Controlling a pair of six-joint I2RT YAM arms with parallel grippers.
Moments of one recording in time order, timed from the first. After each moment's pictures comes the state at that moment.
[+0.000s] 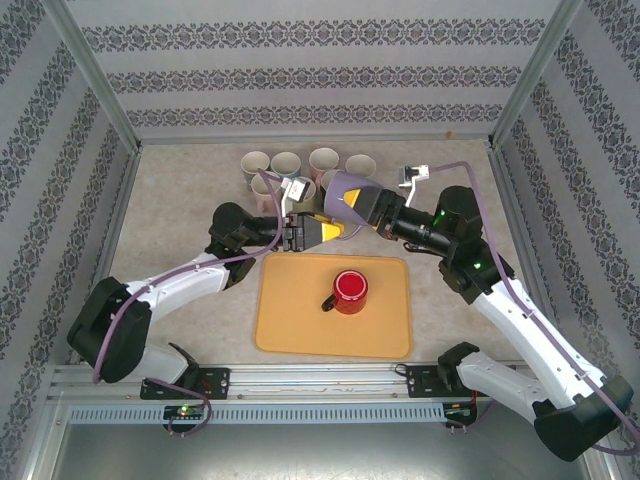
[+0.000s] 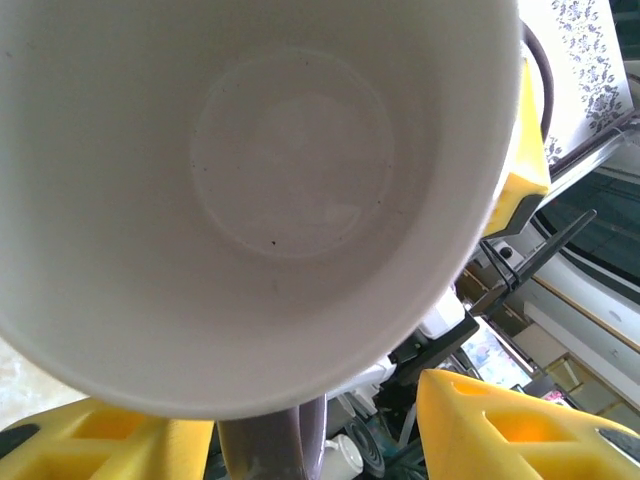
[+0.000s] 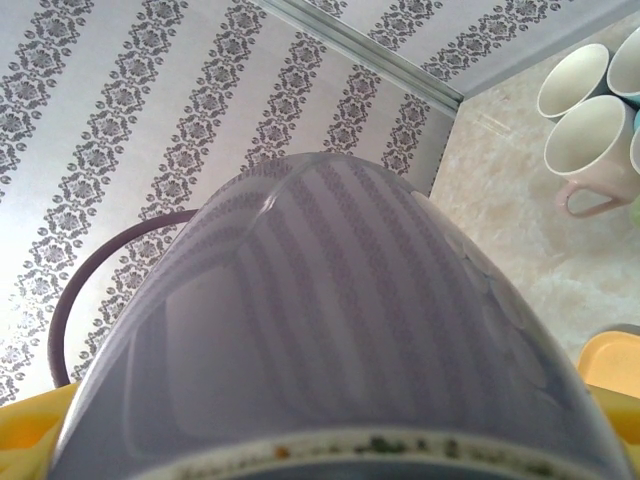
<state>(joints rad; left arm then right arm) -0.60 1.43 0.81 1.01 0.98 -1.23 0.48 0.94 0.94 -0.09 -0.57 1.05</state>
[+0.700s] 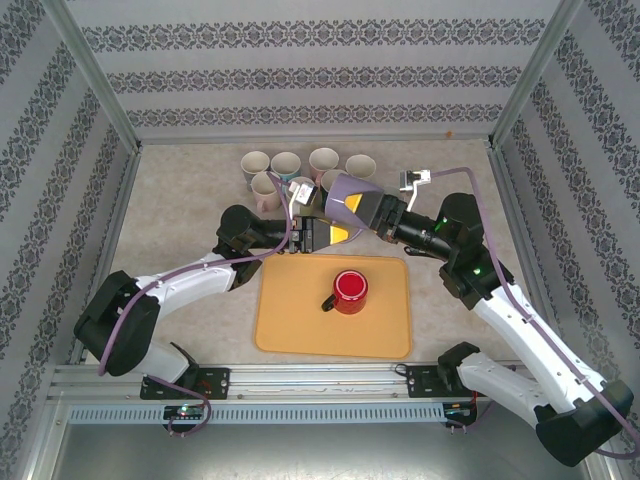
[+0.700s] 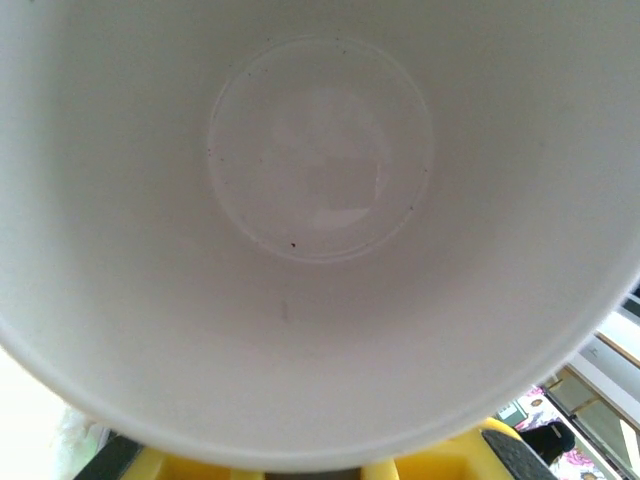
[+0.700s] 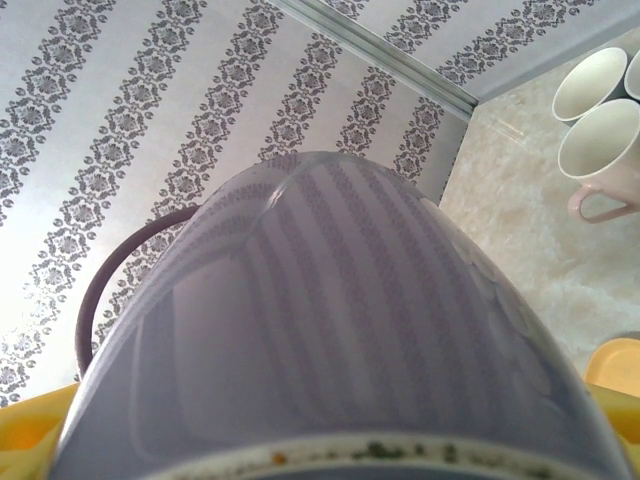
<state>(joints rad) -0.63 1.46 0.81 1.04 0.97 -1.25 0.48 0.91 0.89 -0.03 -0.58 1.05</state>
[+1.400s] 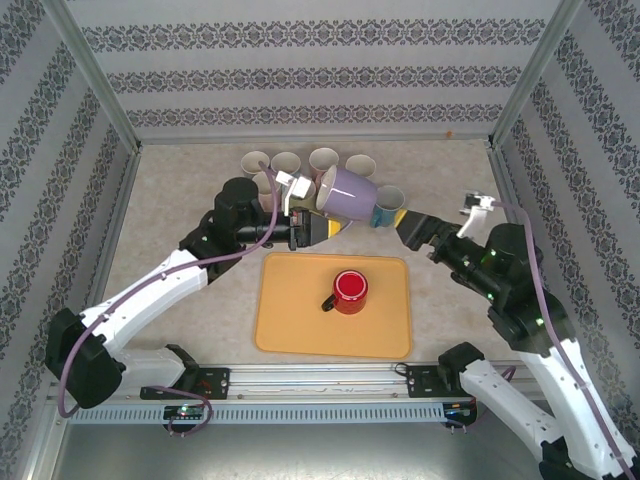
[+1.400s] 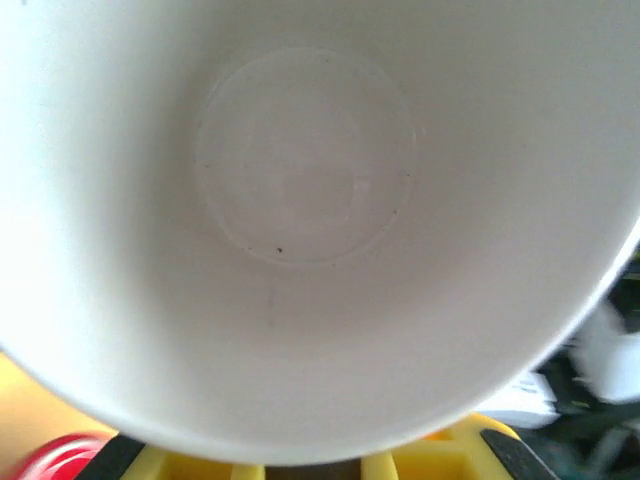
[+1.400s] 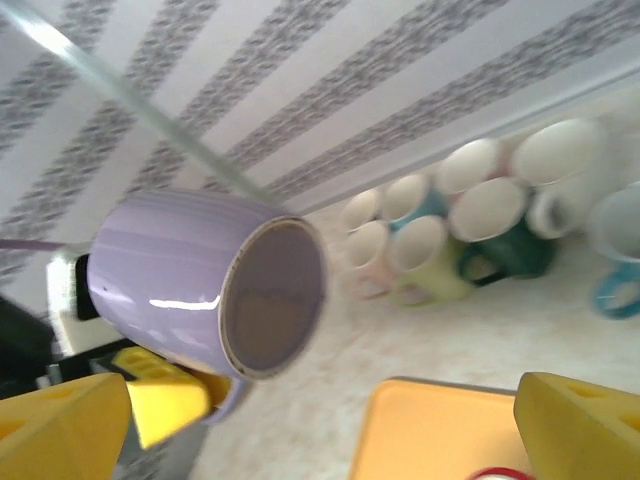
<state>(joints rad) -0.63 1.26 1.08 -0.04 0.69 -0.61 0.43 0.61 1.02 -0.62 -0.13 0.74</state>
